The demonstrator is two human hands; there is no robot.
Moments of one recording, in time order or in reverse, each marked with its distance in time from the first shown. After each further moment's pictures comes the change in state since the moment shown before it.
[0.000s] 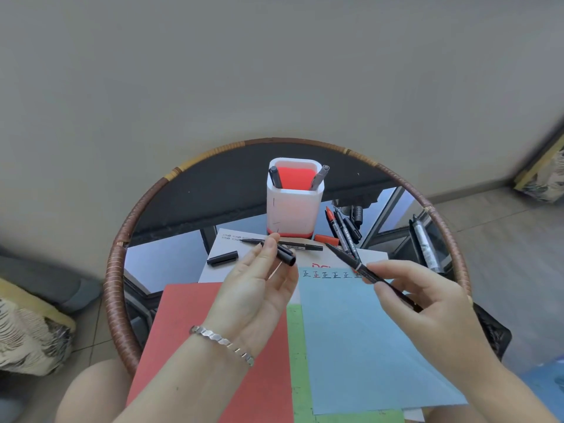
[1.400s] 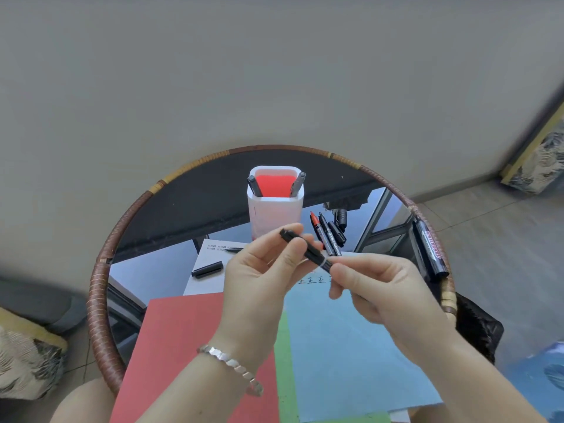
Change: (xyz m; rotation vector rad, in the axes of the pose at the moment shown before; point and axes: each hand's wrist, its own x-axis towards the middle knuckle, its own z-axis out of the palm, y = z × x) left_hand -0.018 -0.013 0.033 0.355 -0.251 0.420; right_hand 0.021 -0.020 0.007 0.539 -0.230 0.314
